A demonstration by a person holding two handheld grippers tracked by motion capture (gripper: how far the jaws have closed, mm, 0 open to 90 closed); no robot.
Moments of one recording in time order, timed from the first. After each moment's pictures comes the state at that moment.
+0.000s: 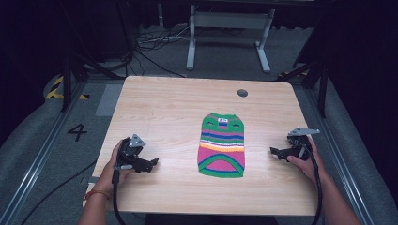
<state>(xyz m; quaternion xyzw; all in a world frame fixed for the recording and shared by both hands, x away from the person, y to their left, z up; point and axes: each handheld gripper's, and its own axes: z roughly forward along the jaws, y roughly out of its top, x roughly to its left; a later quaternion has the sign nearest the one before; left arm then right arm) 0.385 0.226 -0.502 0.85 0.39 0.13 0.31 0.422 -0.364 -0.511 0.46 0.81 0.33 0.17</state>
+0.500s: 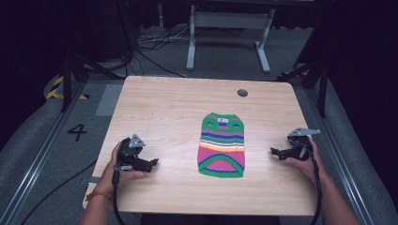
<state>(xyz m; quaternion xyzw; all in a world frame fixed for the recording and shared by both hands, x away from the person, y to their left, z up) 0.384 0.227 -0.502 0.86 0.39 0.13 0.32 0.420 -0.365 -0.510 0.45 0.81 0.33 0.17</state>
